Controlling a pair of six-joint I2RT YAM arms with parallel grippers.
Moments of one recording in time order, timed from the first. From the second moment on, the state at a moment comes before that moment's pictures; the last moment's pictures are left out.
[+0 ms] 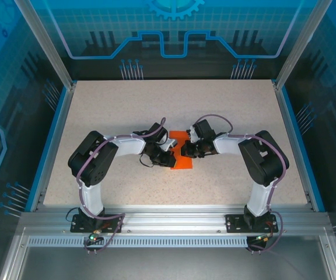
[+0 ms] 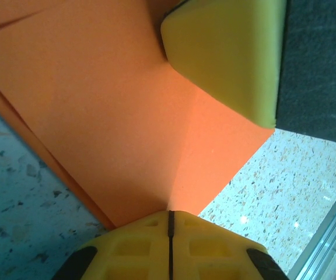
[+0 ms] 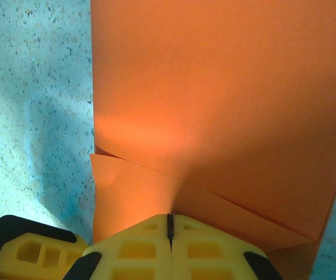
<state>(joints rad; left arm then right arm) -0.57 1.90 1.04 -0.37 0.59 -0.34 0.49 1.85 0.94 -0.14 -0.45 0.57</state>
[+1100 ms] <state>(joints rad) -0.53 1.74 0.89 -0.35 0.57 -0.37 0.46 1.84 0.94 -0.17 -0.48 0.53</state>
